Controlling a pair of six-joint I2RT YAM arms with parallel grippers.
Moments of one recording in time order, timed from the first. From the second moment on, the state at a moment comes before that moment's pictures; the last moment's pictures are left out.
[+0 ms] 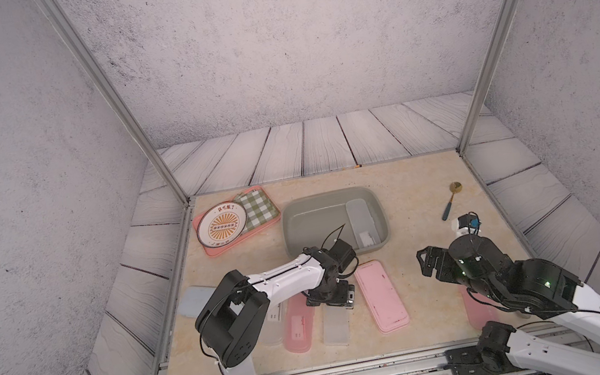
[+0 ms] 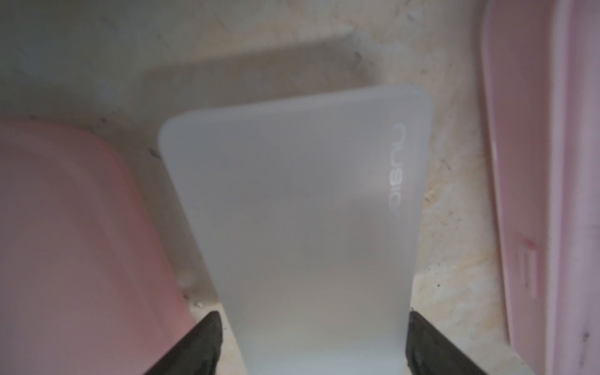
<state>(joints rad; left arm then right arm) -0.91 1.78 1.13 -0.81 0.04 -0.60 0.80 0.65 0.87 -1.00 0.38 0.93</state>
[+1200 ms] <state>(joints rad) -0.93 1.80 1.23 -0.80 -0.08 -0.65 0.80 0.47 0.77 -1.00 0.35 0.98</state>
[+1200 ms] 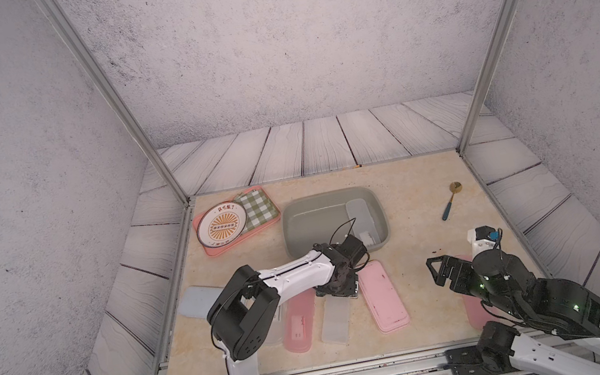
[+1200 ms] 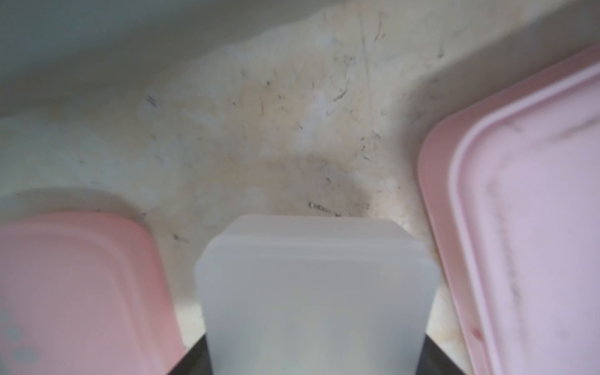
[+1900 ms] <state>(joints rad) -0.54 2.01 1.76 -0.83 -0.21 -0.56 0.80 0.66 0.74 -0.70 0.13 0.79</state>
